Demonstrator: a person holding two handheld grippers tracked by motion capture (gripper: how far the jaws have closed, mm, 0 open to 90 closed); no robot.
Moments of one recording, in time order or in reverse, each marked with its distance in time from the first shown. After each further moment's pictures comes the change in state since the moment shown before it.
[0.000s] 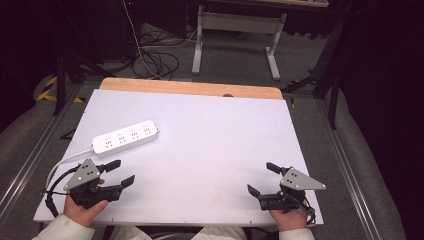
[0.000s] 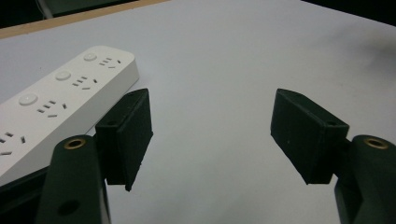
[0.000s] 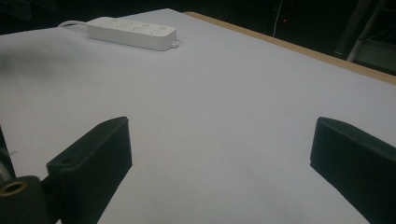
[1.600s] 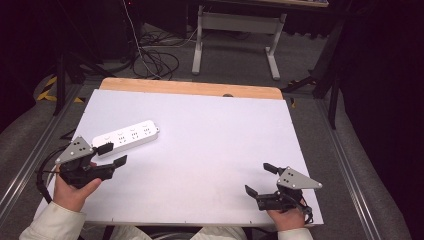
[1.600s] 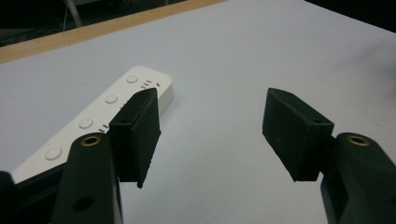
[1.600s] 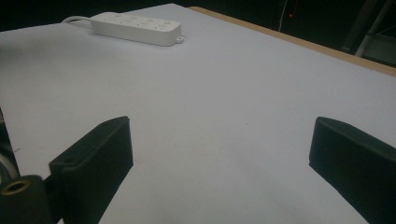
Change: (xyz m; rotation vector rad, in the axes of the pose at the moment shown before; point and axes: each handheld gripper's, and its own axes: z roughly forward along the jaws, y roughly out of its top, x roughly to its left) left arm 0.024 0.052 -0.010 0.051 0.069 -0.034; right arm 0.002 -0.001 0.006 0.016 0.020 0.002
